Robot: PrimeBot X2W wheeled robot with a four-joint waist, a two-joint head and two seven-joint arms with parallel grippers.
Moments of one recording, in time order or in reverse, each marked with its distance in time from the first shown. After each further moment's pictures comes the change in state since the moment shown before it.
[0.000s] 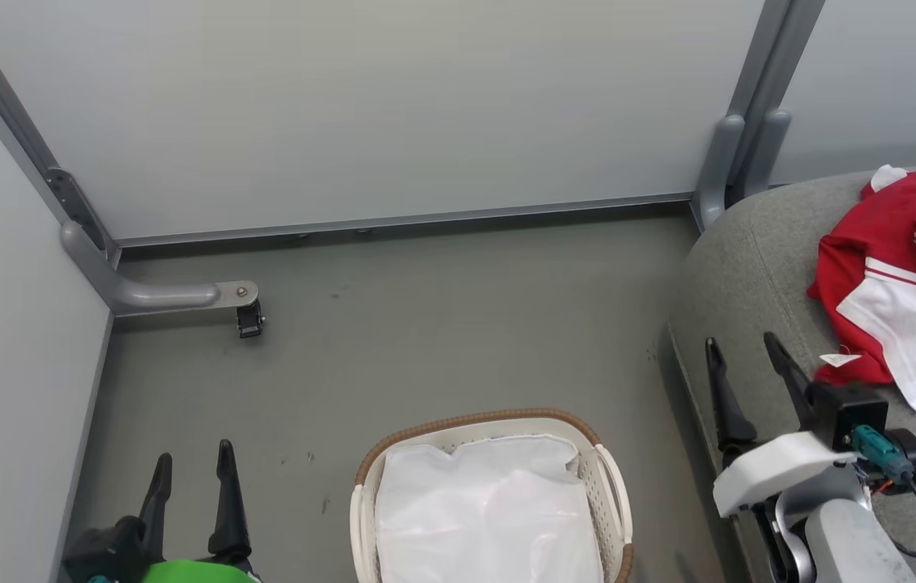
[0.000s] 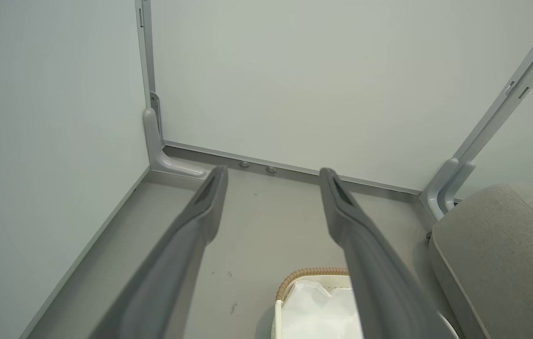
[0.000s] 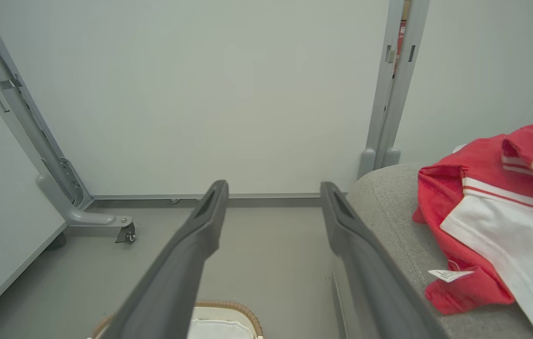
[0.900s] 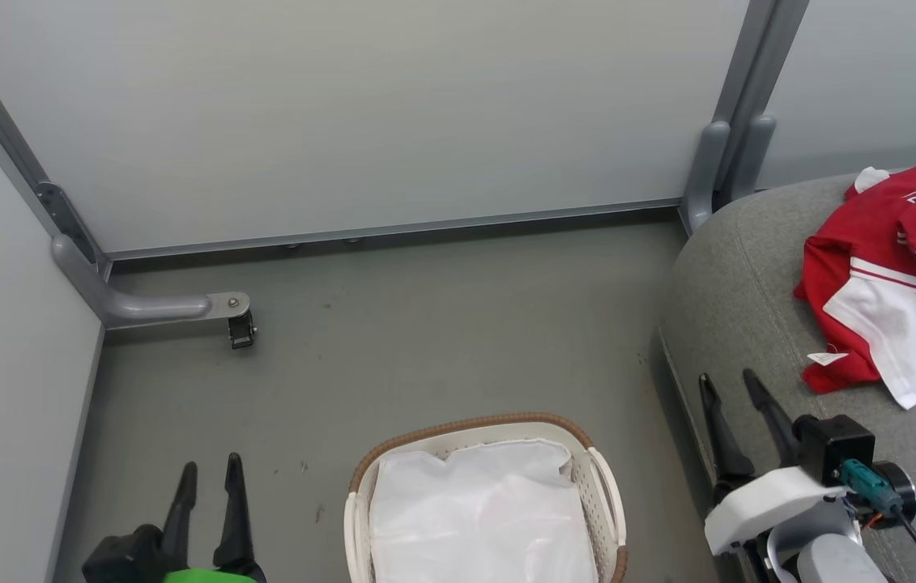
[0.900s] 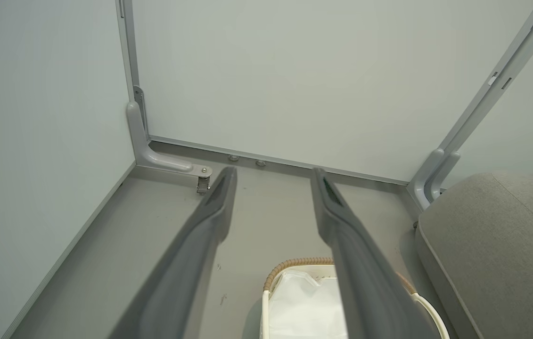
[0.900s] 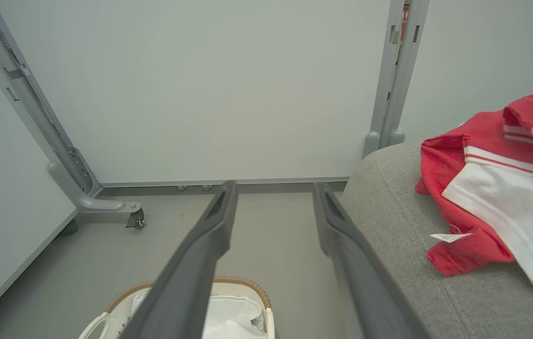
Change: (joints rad) left arm 0.024 -0.005 -0.031 -0.002 -0.001 0.004 0.000; right arm 0.085 0.004 0.036 -0.034 0.016 0.000 0.000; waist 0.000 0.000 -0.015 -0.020
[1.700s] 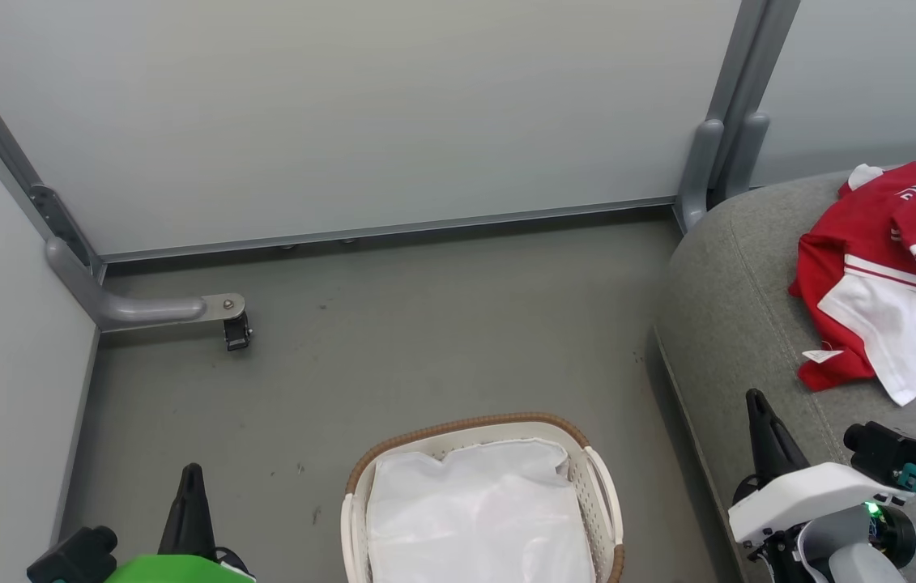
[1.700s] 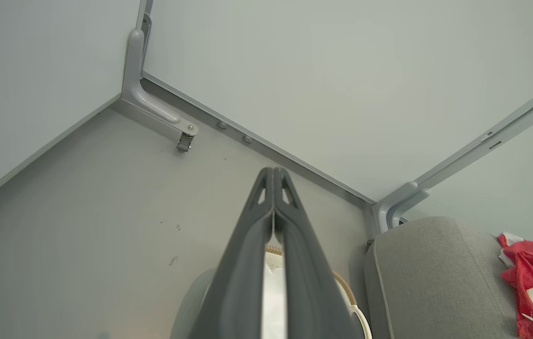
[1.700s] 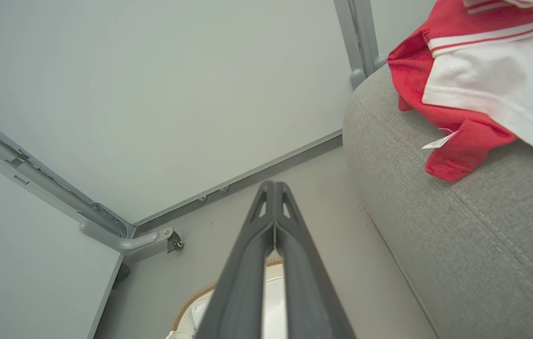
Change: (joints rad) left arm -0.022 -0.002 0.040 0.028 -0.332 -0.007 0.102; right arm 0.023 0.005 -0.038 0.007 0.375 0.000 0.102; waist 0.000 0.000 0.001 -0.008
